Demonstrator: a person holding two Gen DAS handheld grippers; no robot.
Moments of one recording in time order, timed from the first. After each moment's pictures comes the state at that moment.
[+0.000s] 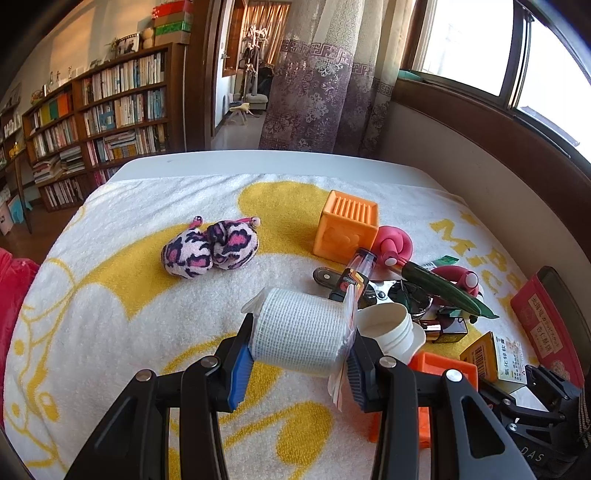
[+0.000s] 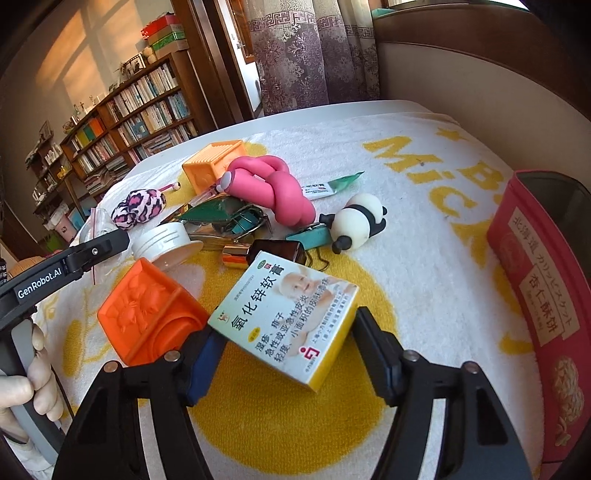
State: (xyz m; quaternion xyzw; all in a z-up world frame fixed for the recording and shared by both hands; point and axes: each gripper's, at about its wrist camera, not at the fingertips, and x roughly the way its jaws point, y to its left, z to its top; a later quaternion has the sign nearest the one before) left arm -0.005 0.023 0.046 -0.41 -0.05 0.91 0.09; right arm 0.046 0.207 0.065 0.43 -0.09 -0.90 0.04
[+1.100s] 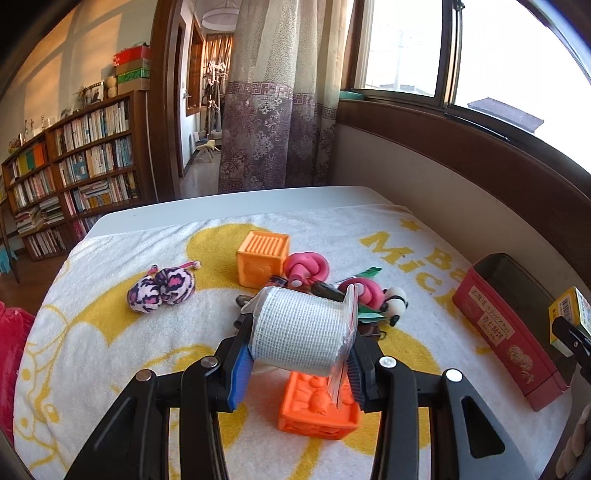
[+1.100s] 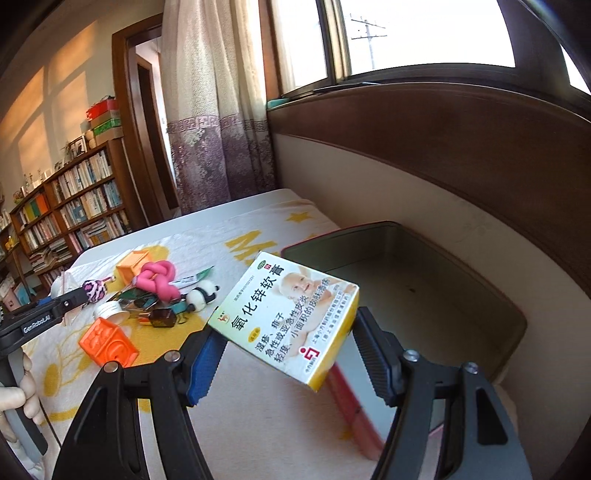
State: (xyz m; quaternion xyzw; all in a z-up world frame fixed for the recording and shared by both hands) left arm 0.045 0.088 0.096 -0.35 0.00 0.93 0.15; right arm 0.166 0.320 0.149 0.28 -0.10 -0.94 -0.15
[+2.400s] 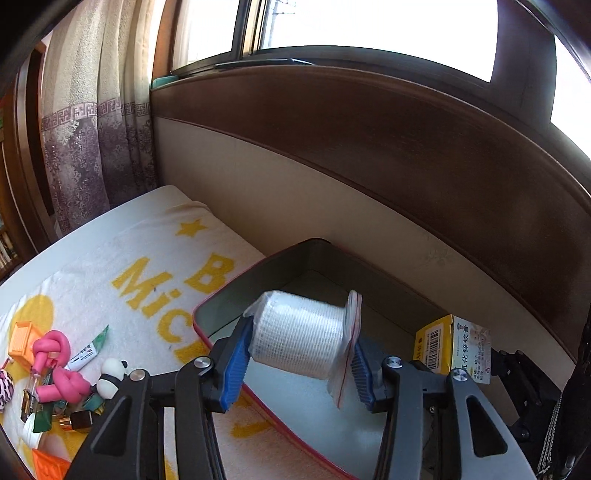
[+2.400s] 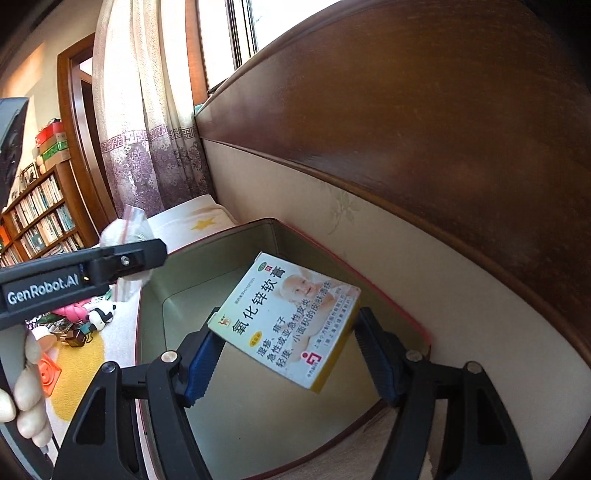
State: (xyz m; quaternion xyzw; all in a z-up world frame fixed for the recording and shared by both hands) left arm 0.051 0.359 0.115 -0.37 0.08 0.85 0.37; right arm 0.188 0.431 0.130 0.29 -0.13 -0.92 -0.22
